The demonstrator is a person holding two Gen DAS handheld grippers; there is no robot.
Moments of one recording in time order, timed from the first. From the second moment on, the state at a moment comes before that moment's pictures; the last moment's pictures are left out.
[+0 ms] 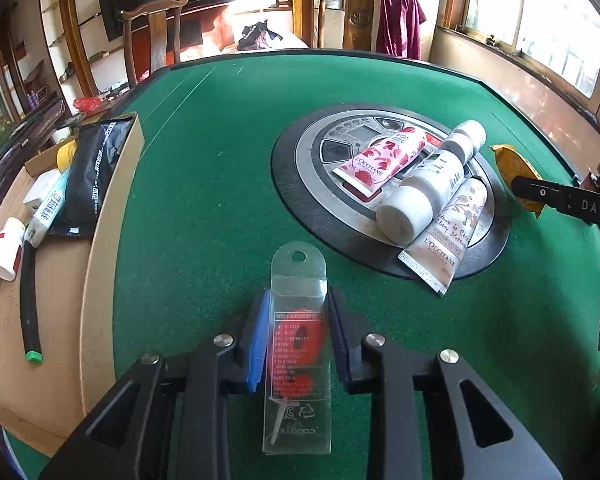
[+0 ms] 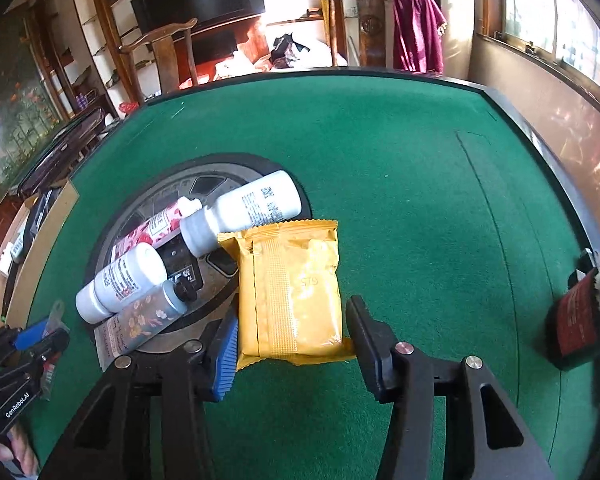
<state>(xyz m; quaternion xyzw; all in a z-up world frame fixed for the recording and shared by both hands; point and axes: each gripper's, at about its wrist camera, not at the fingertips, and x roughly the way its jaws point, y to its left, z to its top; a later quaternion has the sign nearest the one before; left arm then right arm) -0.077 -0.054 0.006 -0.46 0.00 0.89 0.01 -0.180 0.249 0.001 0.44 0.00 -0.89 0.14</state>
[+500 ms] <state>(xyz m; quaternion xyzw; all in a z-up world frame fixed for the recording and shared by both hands) -0.074 -0.058 0.020 -0.43 -0.01 0.90 0.03 -0.156 0.239 0.039 0.39 -0.04 -0.91 0.17</state>
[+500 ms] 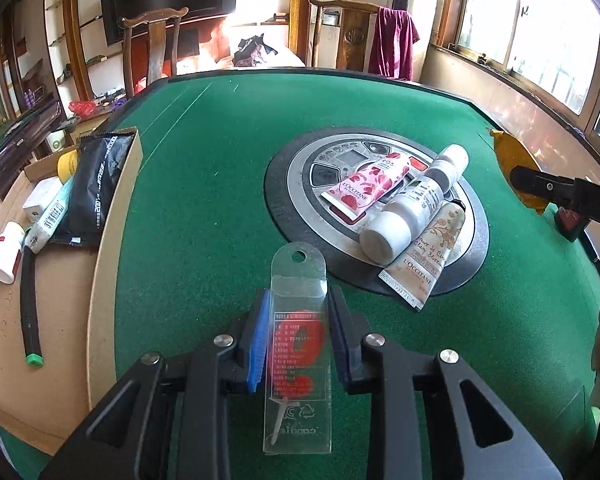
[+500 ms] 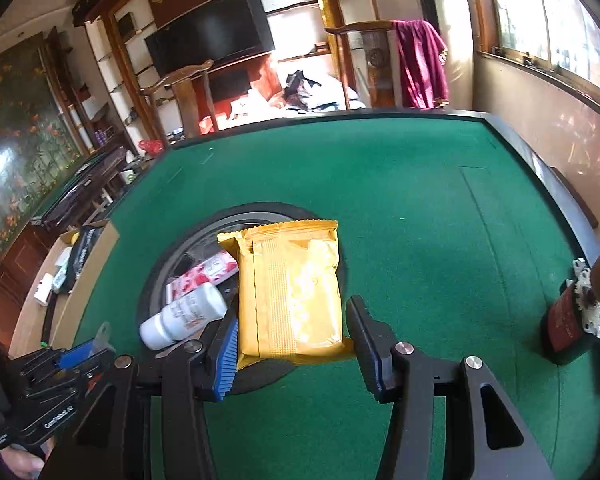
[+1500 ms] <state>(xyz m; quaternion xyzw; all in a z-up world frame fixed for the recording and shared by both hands) -0.073 -0.052 0.023 -0.42 -0.01 0.91 0.03 -0.120 0.169 0.024 0.40 0.00 -0.88 0.25</state>
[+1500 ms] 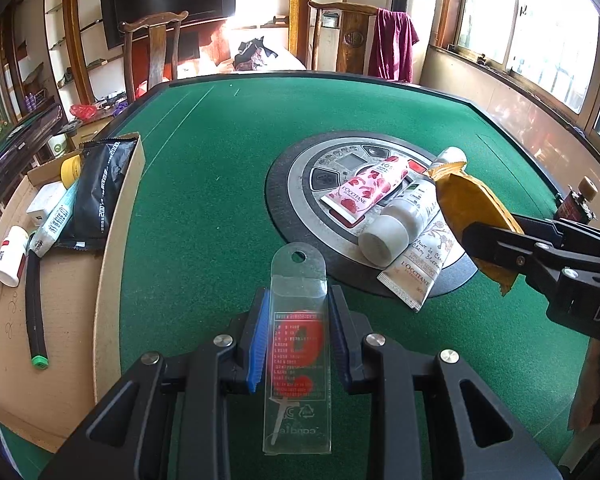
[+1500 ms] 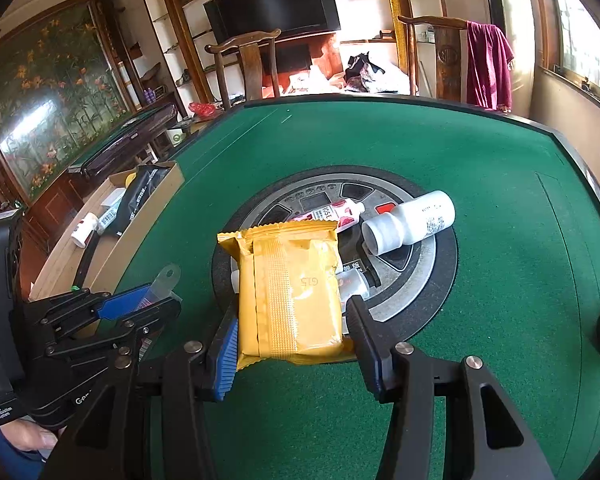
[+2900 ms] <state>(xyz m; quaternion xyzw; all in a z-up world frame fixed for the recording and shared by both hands) 0.011 -0.168 0.105 -0.32 -0.09 0.94 -0.03 -0.044 0.073 0.057 0.36 0.00 -0.88 0.32</state>
